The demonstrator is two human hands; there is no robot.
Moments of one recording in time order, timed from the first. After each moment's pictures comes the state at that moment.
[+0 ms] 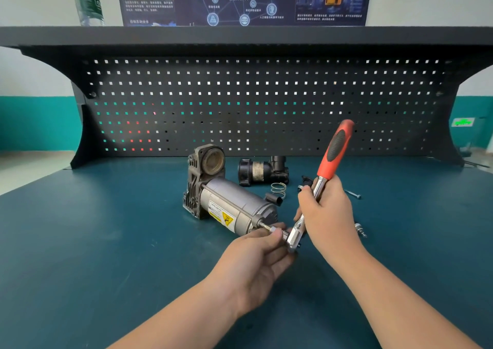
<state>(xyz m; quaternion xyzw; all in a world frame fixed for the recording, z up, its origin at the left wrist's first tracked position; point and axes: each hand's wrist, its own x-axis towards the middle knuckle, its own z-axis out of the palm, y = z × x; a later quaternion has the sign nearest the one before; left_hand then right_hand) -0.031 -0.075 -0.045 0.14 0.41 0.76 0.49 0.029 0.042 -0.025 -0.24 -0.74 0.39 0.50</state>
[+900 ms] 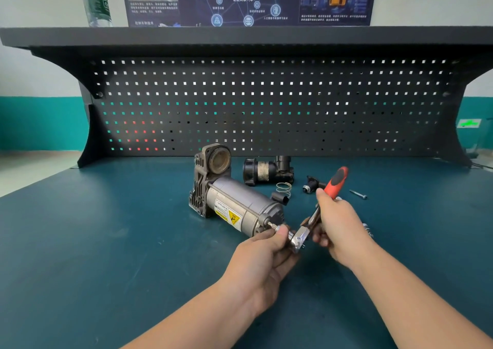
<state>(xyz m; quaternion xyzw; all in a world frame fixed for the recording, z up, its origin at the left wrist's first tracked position) -0.028 -0.070 -0.052 0.12 0.43 0.77 0.45 0.023 0.061 -0.035 -0.35 -0.64 0.59 0.35</state>
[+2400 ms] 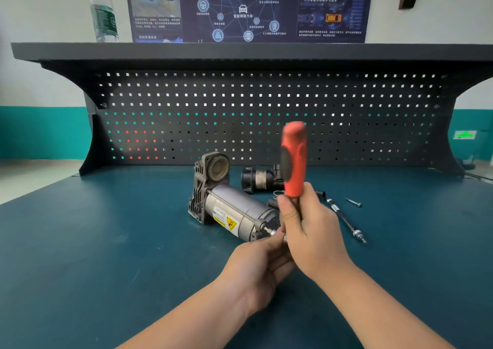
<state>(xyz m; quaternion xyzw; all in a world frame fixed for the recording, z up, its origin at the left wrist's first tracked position) -0.026 -0.074 -0.045 0.14 0.43 0.75 0.48 0.039 0.003 -0.025 -0.07 -0.81 0.20 0.54</state>
